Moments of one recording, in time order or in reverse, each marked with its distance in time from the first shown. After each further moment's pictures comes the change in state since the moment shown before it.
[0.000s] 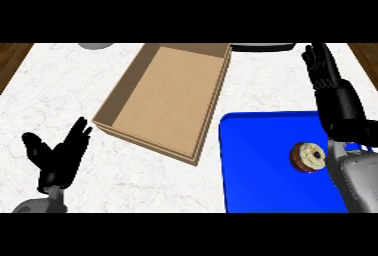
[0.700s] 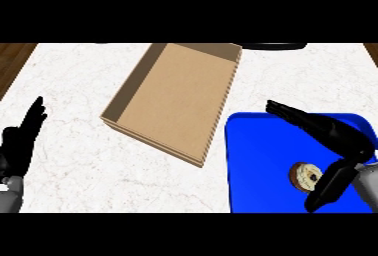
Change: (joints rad) left arm -0.043 0.232 -0.004 -0.039 -0.281 0.089 -0.089; right arm 0.069 -0.248 0.172 0.077 -0.122 0.735 -0.353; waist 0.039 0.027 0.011
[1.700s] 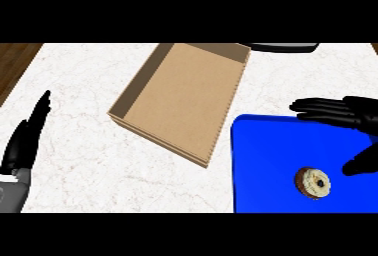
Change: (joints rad) left arm -0.057 -0.002 -0.034 0.045 -0.085 0.023 -0.018; right arm -0.189 -0.365 0.178 0.114 0.413 -0.124 -0.375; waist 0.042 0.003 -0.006
